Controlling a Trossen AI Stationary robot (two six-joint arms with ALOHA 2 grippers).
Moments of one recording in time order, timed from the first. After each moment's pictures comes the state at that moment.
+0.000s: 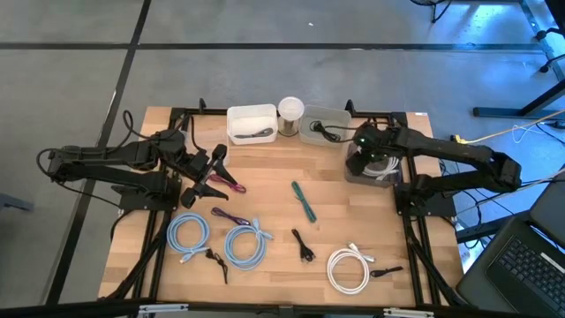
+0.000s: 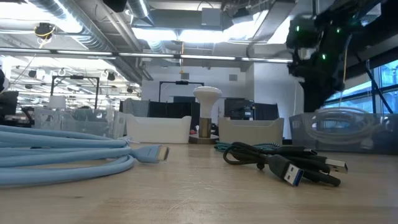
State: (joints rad) left arm 0.08 0.74 0.71 -0.13 0.49 -0.04; right arm -0.43 1.13 0.75 -0.81 0.15 0.36
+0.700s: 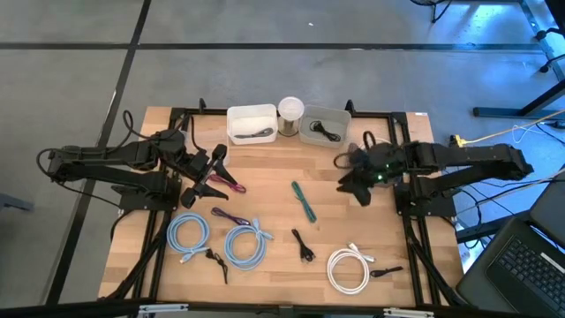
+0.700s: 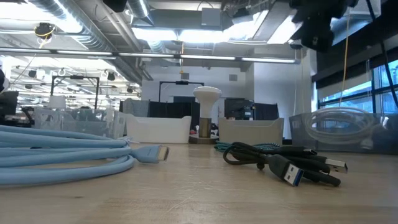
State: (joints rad) left arm 0.08 0.74 0.71 -0.13 0.49 -0.04; right arm 0.07 0.97 0.88 -0.59 -0.09 0.60
